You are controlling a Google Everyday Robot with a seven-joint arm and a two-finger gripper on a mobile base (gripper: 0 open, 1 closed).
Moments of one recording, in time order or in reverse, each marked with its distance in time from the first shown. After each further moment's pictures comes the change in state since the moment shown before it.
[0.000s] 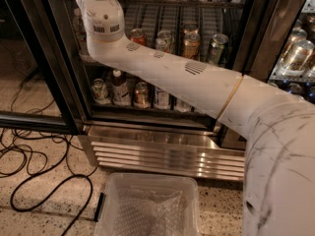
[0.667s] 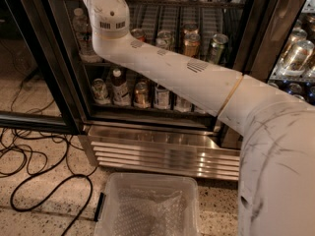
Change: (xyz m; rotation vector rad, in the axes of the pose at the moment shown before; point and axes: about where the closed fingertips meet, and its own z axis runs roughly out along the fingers) arm 0.010 -0.013 0.011 0.014 0.015 -0.014
